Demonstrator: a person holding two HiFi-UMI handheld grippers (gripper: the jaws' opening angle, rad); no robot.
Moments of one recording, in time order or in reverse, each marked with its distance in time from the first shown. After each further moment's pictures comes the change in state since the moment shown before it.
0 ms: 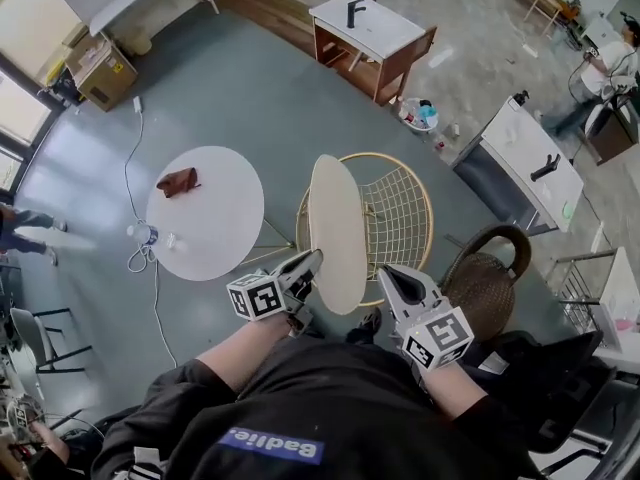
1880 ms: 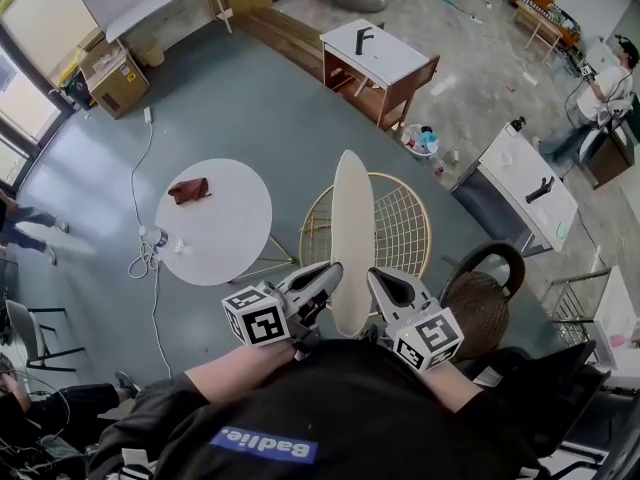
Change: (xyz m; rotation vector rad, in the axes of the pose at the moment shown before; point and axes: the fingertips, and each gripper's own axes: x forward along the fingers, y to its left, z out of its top) left arm -0.032 -0.145 0.039 0.119 -0.062 -0.202; right arm 0.008 0.039 0.033 -0.064 -0.057 0.064
